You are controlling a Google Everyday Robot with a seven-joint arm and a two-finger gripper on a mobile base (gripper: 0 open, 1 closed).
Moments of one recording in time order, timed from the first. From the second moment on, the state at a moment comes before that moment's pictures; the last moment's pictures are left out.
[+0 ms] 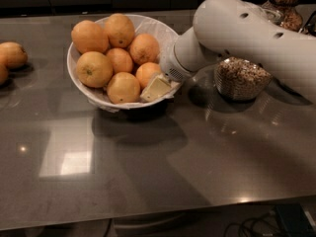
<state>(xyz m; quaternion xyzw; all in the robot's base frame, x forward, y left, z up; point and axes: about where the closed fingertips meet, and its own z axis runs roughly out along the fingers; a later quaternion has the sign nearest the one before) 0.599 -0.004 0.870 -0.56 0.74 0.08 0.36</state>
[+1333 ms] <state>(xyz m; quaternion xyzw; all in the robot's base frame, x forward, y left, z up) 0.608 0.006 0.854 -0.56 0.74 0.09 0.35</state>
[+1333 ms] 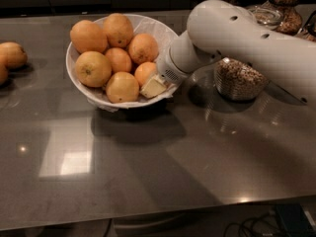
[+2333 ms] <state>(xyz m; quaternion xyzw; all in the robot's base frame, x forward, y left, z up) 0.602 0.006 0.862 -0.57 0.73 0.11 0.36</state>
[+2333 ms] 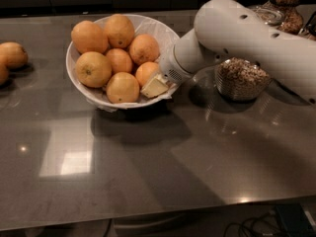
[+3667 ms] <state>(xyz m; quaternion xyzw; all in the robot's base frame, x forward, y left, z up) 0.598 0.001 0.866 -0.57 0.73 0.11 0.37</state>
